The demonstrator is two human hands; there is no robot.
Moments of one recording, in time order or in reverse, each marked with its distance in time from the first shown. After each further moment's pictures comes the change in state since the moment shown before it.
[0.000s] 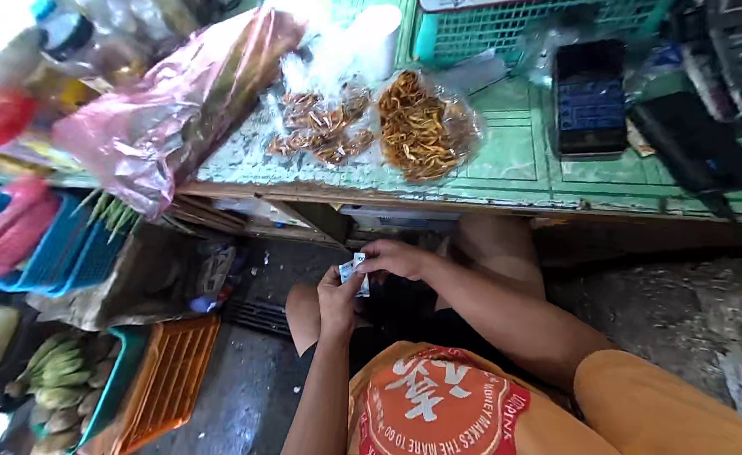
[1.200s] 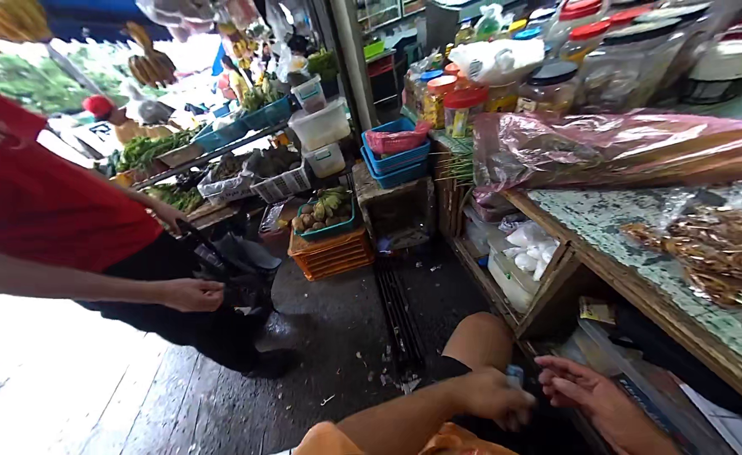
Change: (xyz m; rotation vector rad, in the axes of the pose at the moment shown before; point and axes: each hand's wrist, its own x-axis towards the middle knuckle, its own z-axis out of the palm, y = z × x) left_hand -0.095 0.013 -0.059 0.378 -0.158 -0.169; right_hand 0.022 0.009 0.032 -0.217 -0.250 -0.162
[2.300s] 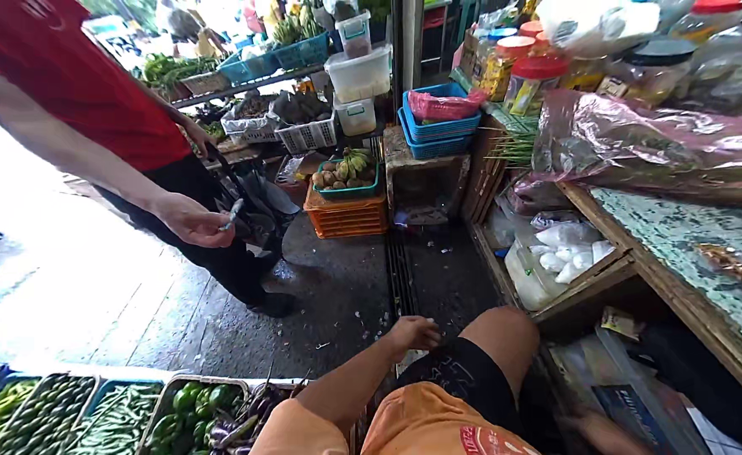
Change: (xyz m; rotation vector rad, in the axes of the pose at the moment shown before) left_hand -0.061 -0.131 -0.085 -0.653 0.517 -0.118; right_hand 0.023 0.113 -0.059 -0.877 -0.231 0.858
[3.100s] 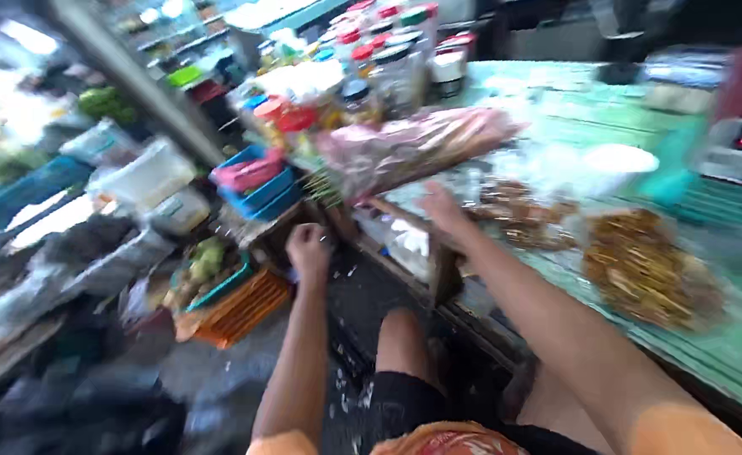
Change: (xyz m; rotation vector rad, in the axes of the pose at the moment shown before) left_hand 0.107 0.319 0.126 0.549 0.334 0.812; right_hand -0.099 -0.202 -0.265 0.698 0.941 -0.624
